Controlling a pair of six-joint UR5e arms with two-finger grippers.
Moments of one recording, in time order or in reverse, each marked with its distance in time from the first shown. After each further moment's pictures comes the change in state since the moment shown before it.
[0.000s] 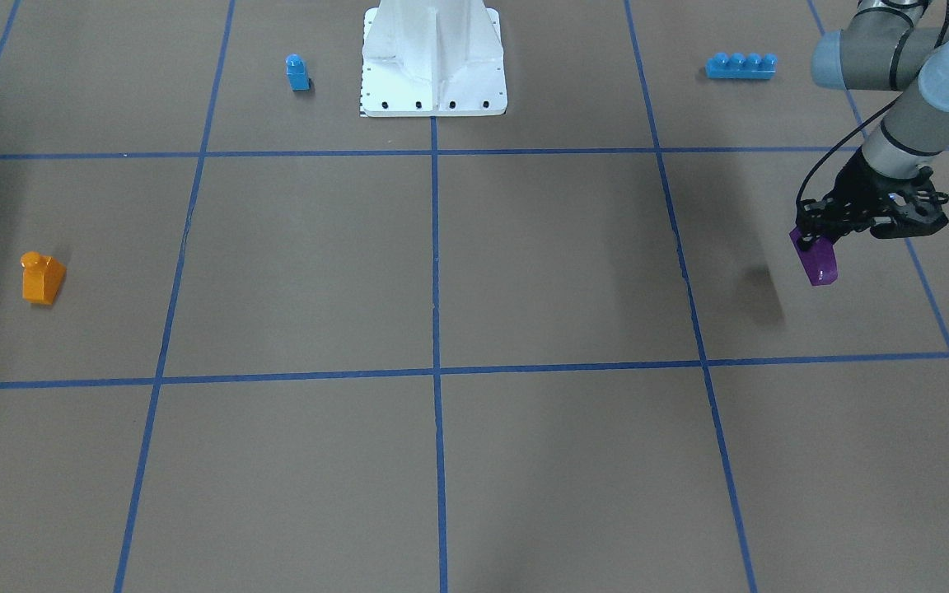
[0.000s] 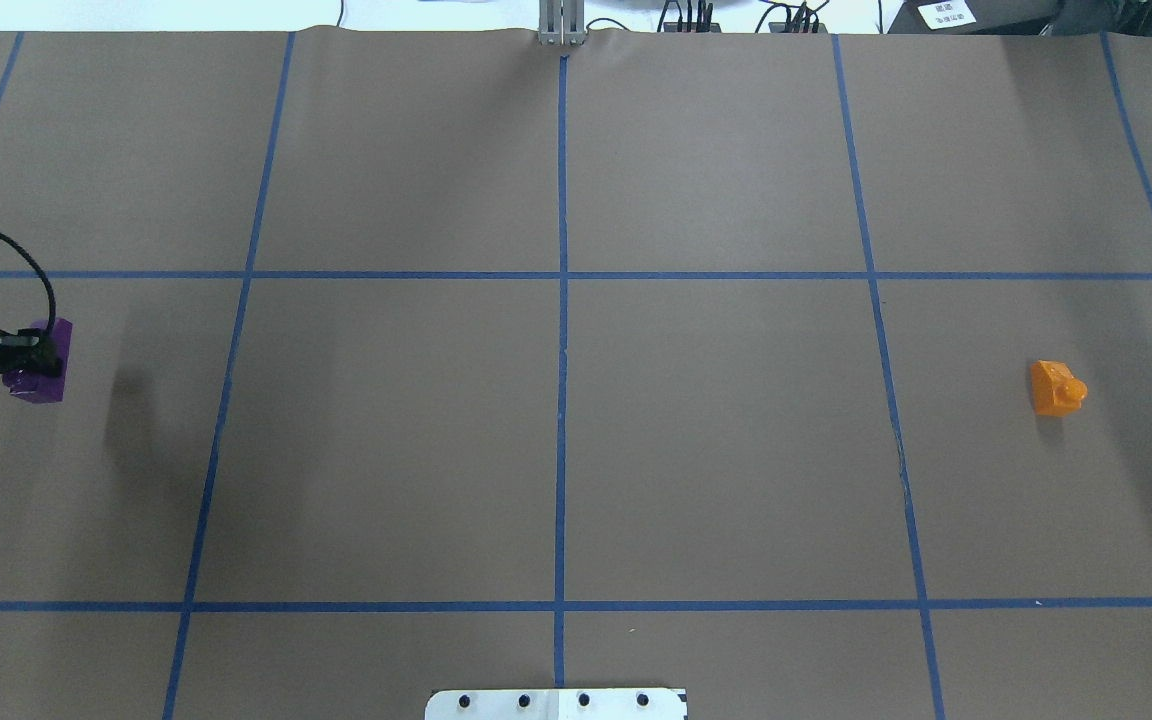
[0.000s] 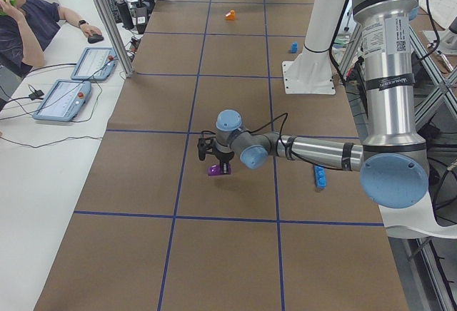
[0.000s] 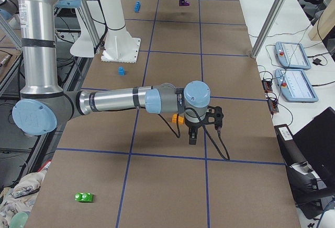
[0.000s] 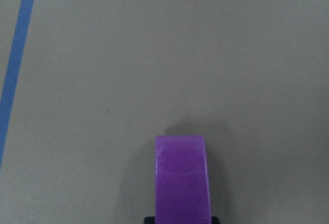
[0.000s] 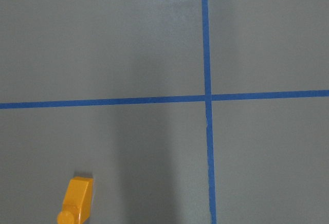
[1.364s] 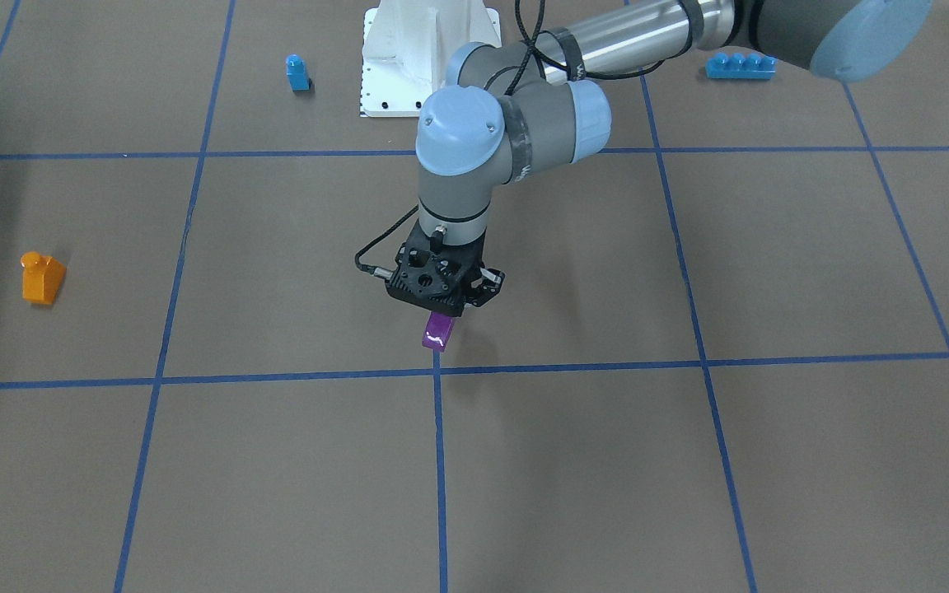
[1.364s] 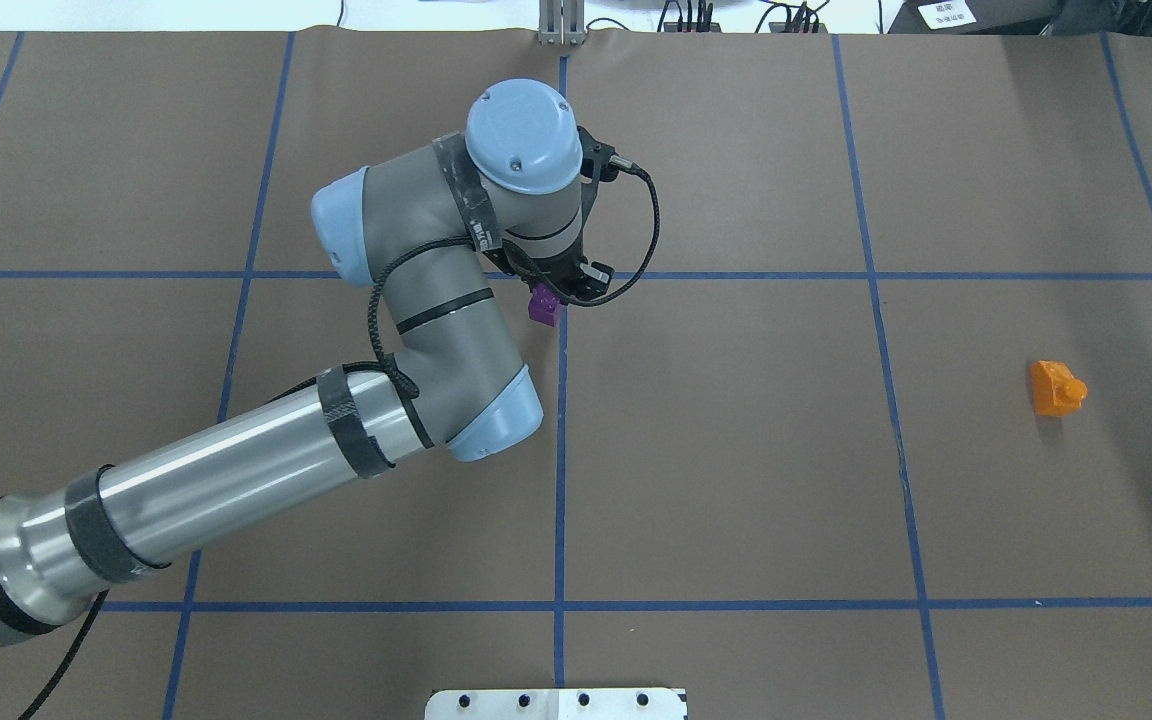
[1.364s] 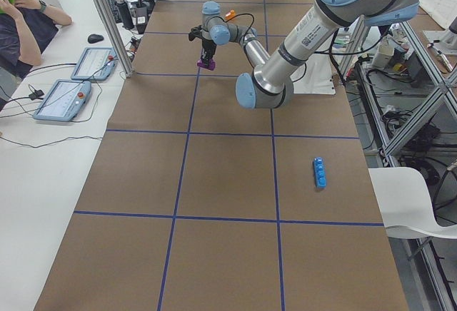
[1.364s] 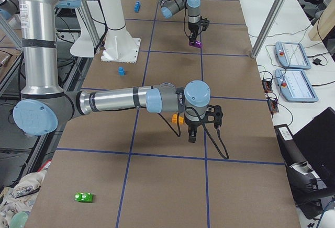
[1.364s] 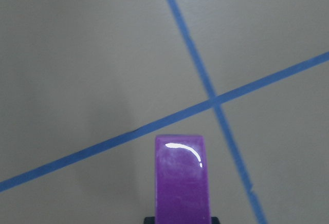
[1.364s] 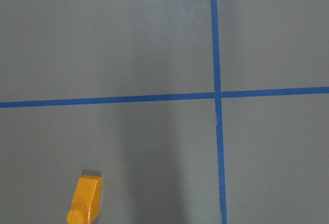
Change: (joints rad) left arm 0.339 -1.034 0.567 0.351 0.202 0.109; right arm -0.018 -0.001 0.004 0.003 0.014 0.022
